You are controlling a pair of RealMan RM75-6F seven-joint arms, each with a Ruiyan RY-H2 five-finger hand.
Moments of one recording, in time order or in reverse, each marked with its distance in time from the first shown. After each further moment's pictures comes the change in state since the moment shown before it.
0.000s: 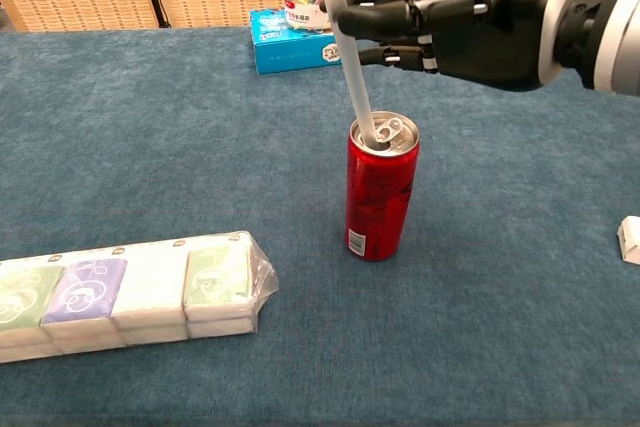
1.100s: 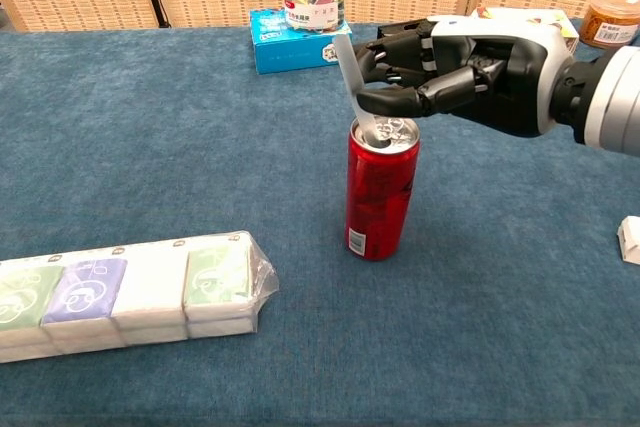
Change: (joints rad) left arm -0.005 -0.001 0.002 -0.007 -0.004 -0.013 0.015; right arm -0.005 -0.077 -0.091 0.157 -0.117 0.040 -0.034
